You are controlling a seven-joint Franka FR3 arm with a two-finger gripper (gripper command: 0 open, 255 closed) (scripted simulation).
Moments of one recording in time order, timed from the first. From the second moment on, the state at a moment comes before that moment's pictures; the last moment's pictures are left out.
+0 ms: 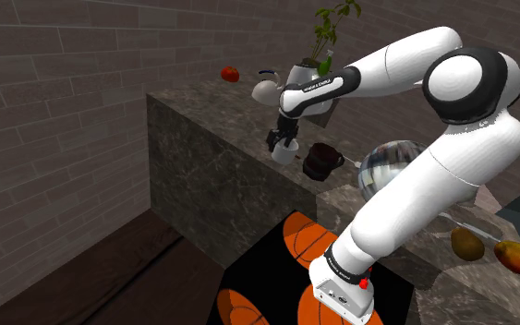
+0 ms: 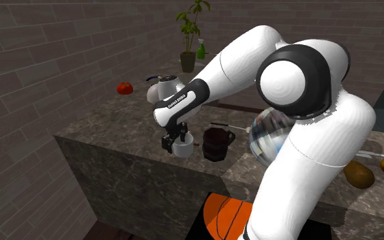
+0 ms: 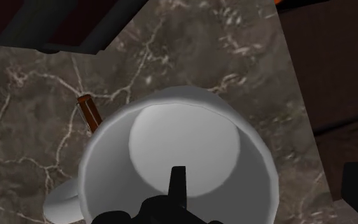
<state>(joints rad) -0.08 -0.12 -0.27 -2.42 -0.11 2.30 -0.13</state>
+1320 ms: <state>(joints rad) -0.08 -0.10 -0.28 -2.44 -0.11 2.33 -0.14</state>
